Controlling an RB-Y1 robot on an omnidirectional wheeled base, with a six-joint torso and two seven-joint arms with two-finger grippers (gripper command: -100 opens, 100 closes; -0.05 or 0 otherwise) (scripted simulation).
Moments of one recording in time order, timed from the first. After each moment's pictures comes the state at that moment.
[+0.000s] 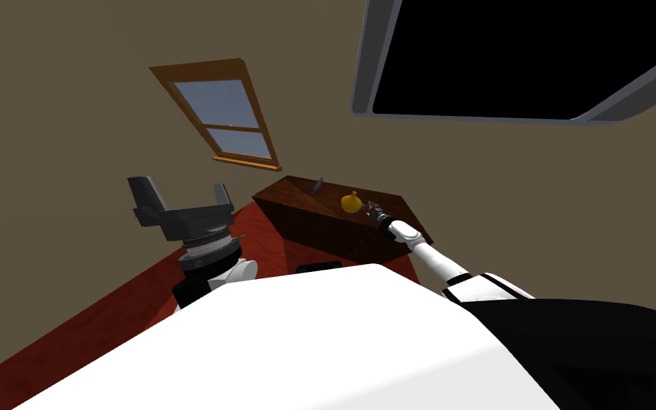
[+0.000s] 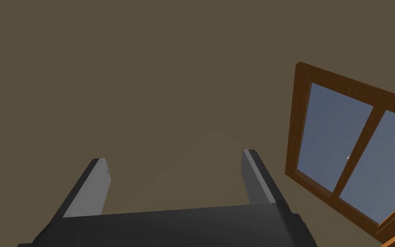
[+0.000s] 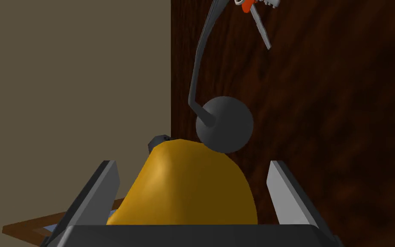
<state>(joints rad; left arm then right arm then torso) 0.53 0.03 -0.01 -2.38 0.09 -0.65 0.17 0.02 -0.89 0.21 -1.43 1.15 -0.03 1.06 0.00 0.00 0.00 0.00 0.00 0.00</state>
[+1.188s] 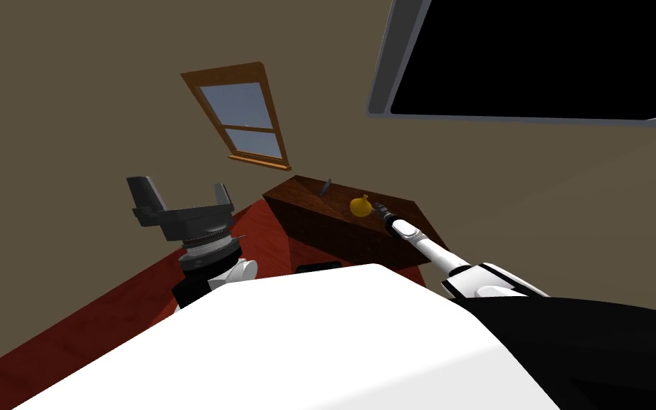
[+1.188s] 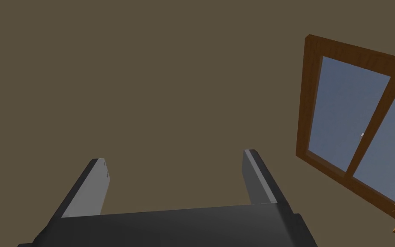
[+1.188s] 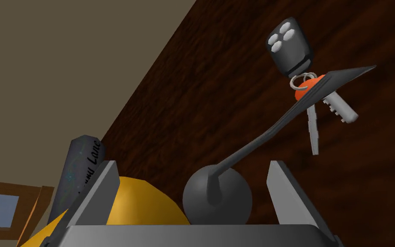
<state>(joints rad) 0.53 0.03 -0.01 -2.38 0.09 -0.65 0.17 -0.06 -0.95 0.27 -1.24 1.41 0.05 1.26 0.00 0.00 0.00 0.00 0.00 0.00</state>
